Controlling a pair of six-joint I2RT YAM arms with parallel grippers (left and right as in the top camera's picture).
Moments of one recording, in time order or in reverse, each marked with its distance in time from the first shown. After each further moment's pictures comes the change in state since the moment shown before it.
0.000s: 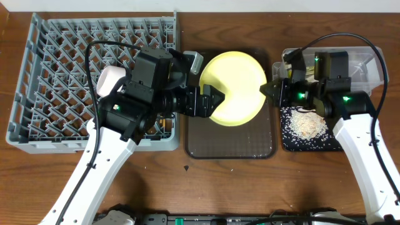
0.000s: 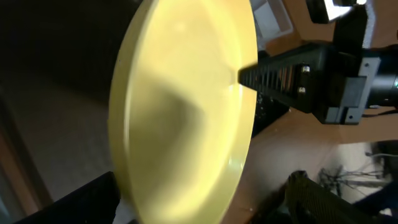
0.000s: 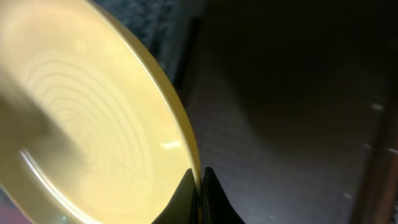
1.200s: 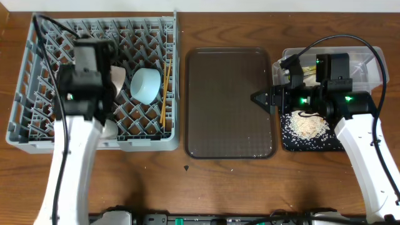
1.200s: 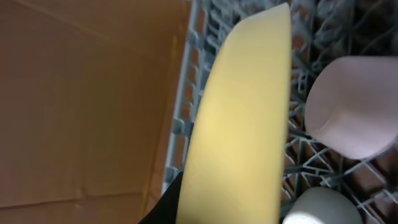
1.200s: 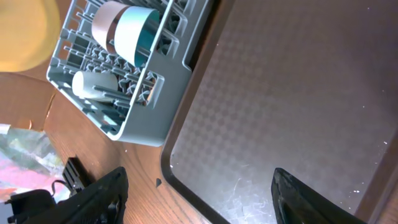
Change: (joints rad) left arm 0.396 0.029 -0.002 -0.028 -1.233 0.645; right arm -0.015 -0.001 0.000 -0.087 -0.025 -0.108
